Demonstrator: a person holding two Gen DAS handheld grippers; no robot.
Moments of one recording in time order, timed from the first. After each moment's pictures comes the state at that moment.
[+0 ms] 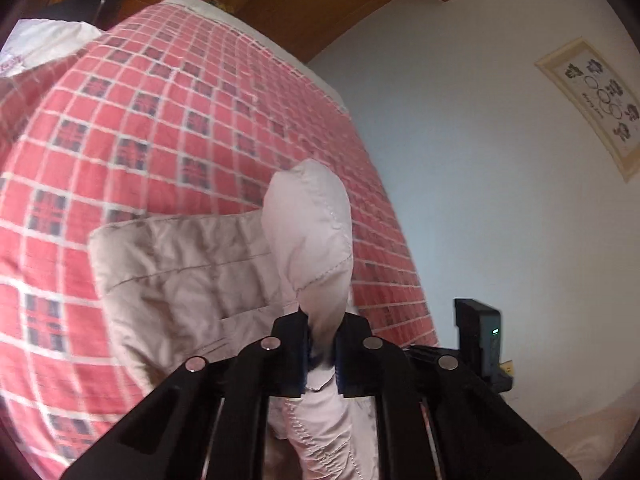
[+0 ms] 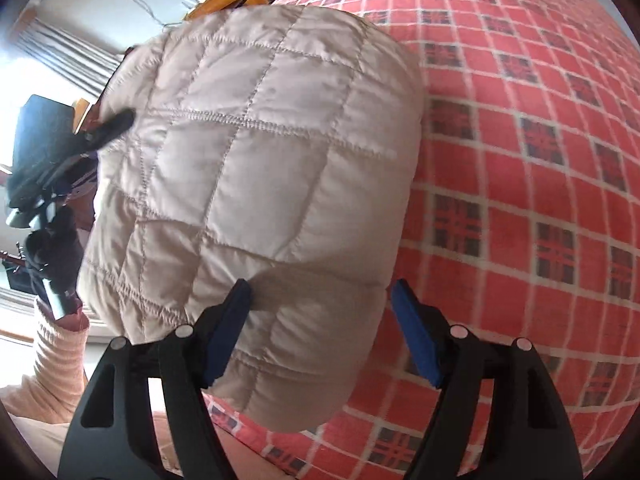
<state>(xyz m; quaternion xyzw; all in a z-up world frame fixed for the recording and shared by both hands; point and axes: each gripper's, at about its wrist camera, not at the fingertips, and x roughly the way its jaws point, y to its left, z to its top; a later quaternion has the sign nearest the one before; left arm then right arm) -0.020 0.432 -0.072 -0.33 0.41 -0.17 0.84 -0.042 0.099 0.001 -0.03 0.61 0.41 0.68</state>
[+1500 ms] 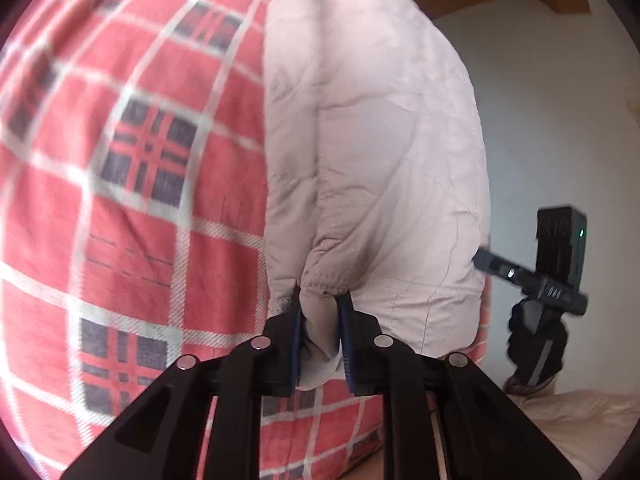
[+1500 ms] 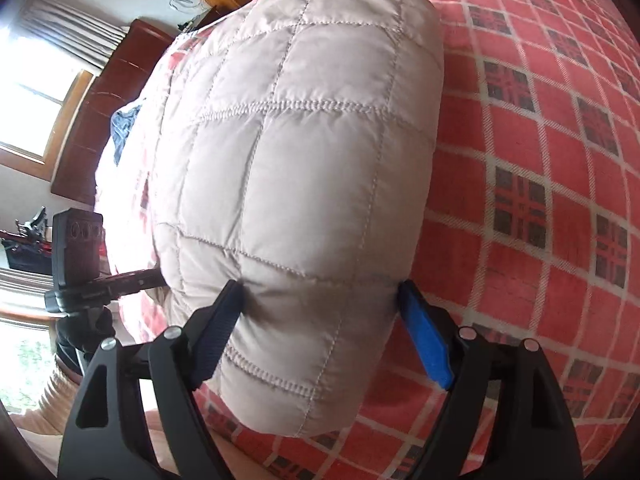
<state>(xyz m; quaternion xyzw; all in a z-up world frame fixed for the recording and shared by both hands) -0.144 0.439 -0.190 -0.42 0.51 -0.06 0.75 -0.057 0.138 -0.034 -0.06 0.63 0.42 0.65</state>
